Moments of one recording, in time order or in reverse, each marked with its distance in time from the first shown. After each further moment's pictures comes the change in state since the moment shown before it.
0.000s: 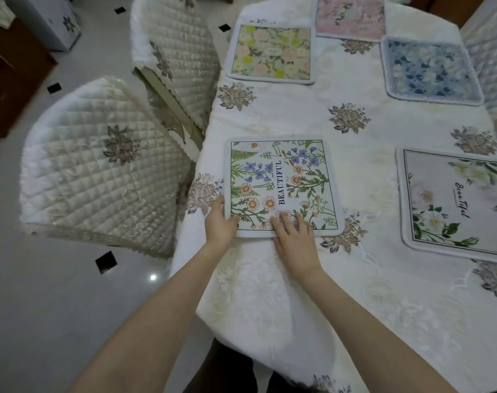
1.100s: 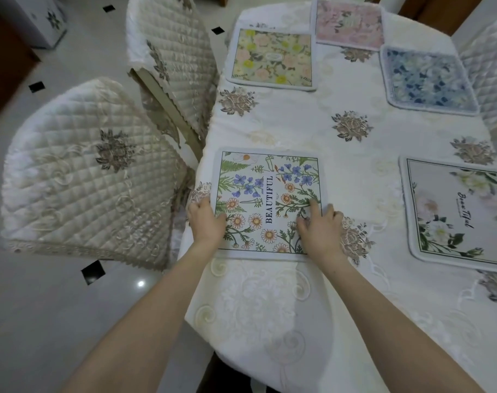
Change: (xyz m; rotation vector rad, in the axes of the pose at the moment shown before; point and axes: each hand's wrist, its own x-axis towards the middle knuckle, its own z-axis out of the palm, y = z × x) left_hand 0.050 -0.002 -0.025 0.358 0.087 0.036; right_hand 0.046 0.026 -0.028 0.185 0.151 0.430
